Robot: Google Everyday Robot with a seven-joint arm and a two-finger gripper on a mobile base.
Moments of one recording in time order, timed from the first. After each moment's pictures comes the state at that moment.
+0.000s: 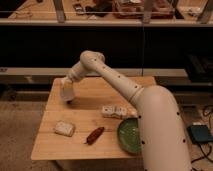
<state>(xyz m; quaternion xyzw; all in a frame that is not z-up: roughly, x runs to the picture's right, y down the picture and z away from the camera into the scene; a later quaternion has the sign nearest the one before) -0.228 -0.047 0.843 0.33 -0.31 -0.87 0.21</state>
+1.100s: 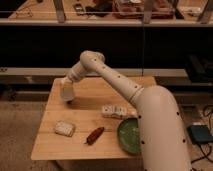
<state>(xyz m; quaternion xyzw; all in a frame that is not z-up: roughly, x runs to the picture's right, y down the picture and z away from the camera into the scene) -0.230 -0.046 0.843 0.33 -0.31 -0.87 0.21</state>
